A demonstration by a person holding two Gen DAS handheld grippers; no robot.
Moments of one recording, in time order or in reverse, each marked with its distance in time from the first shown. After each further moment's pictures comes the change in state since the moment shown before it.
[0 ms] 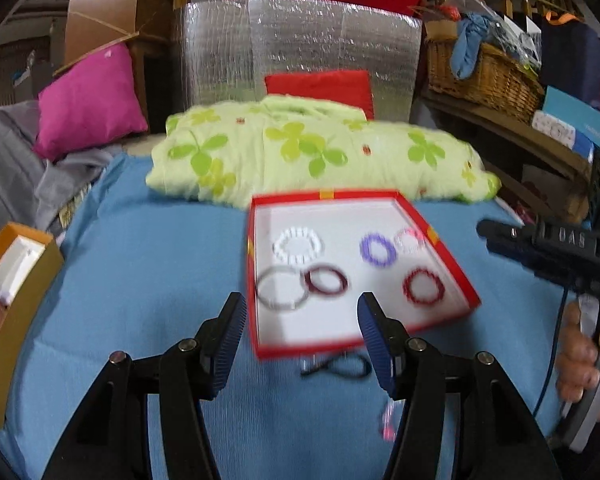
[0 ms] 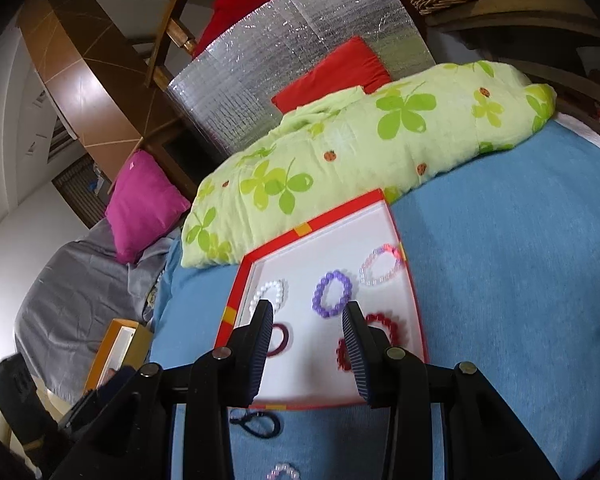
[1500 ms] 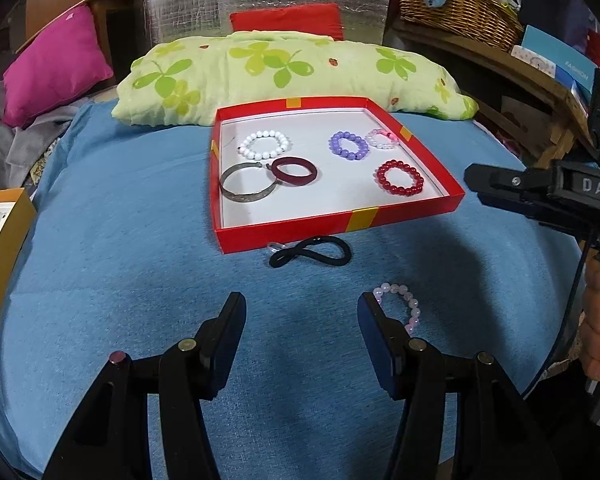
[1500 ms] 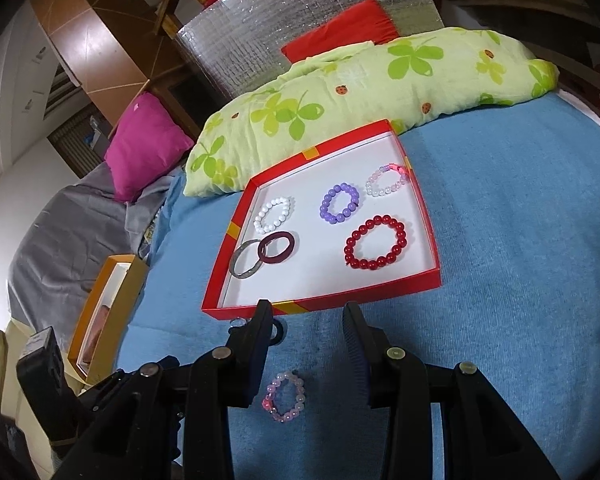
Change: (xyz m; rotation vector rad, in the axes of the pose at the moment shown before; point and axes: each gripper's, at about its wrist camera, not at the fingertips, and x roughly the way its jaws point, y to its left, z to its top) left arm 0.011 -0.016 -0.053 0.074 0.202 -0.076; right arm -0.016 0.016 -0.059 -0.072 0.155 -0.034
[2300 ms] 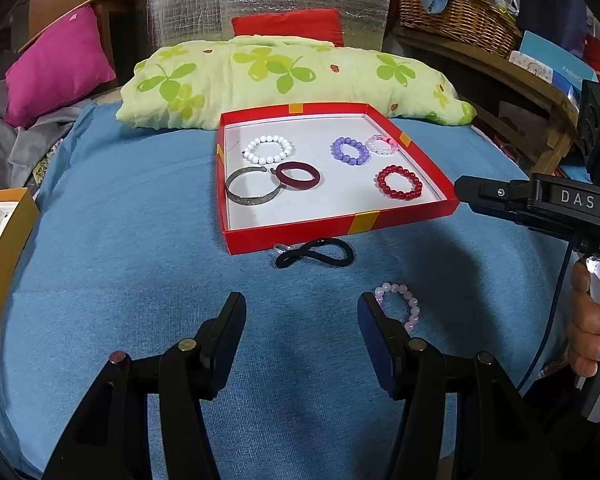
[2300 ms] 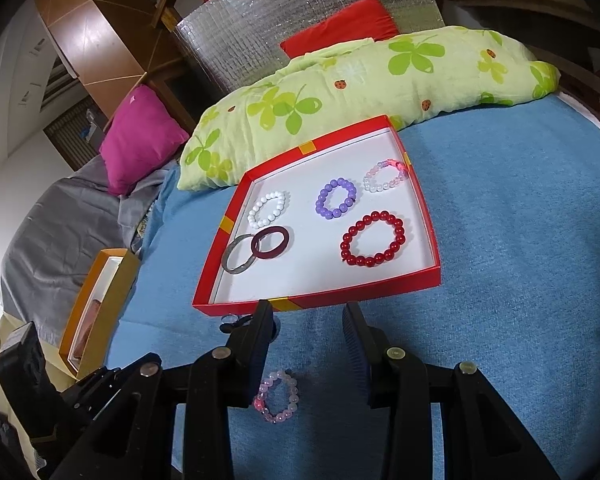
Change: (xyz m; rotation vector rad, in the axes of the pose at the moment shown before) left arm -0.009 0.006 -0.002 -0.002 -0.016 -0.007; right arm 0.007 0.001 -0.002 -0.014 0.008 -0.025
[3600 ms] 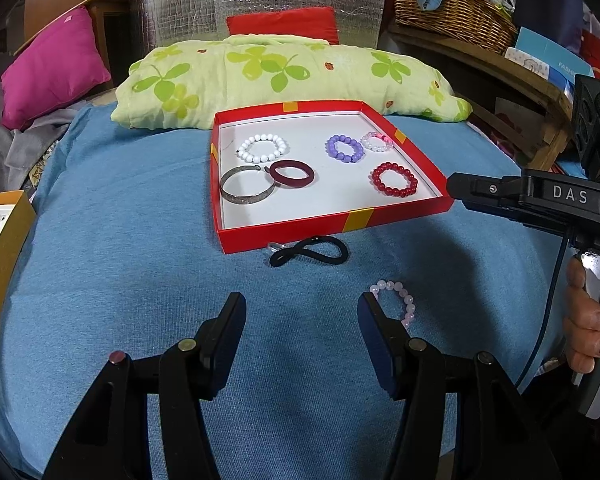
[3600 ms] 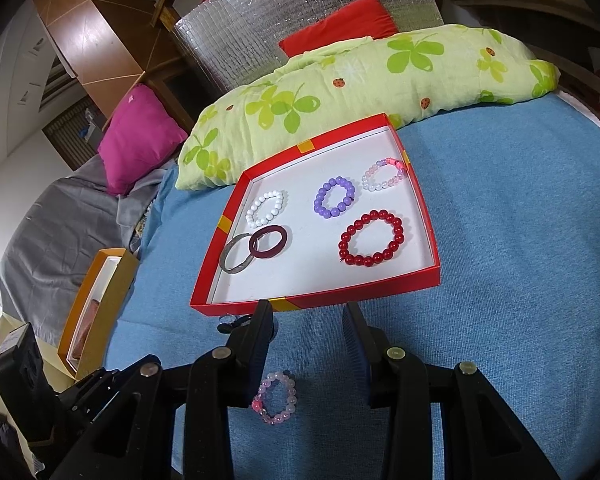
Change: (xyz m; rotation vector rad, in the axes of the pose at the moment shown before) left arm 0.001 -0.003 0.000 0.014 0.007 -0.009; right arm 0.001 -0.001 0.000 0.005 -0.001 -0.007
